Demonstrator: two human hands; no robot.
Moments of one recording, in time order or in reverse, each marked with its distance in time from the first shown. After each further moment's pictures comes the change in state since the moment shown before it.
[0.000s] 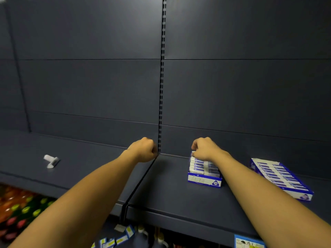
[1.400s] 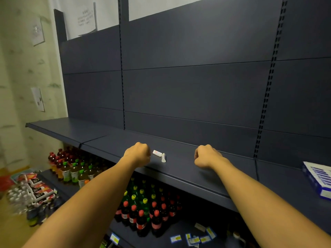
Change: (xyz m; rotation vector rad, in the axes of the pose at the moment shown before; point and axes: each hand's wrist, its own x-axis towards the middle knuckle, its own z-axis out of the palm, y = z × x) left_hand -0.236 -0.348 -0.057 0.068 0.053 -0.448; right_hand -0.014 -0.382 0.129 -0.068 -0.156 -0.154
